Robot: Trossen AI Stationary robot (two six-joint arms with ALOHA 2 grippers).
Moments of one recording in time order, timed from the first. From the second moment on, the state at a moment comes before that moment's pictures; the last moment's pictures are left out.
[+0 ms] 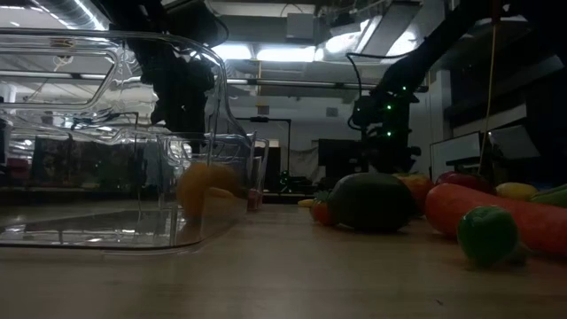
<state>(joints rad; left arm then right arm) 0.24 1.34 0.80 -0.43 -0.28 -0.46 -0.88 1.89 1.32 -0.76 0.17 -0.08</state>
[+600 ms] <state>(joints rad) 0.24 1.34 0.80 -0.43 -0.28 -0.46 -0.88 1.89 1.22 -0.67 0.14 -0.07</state>
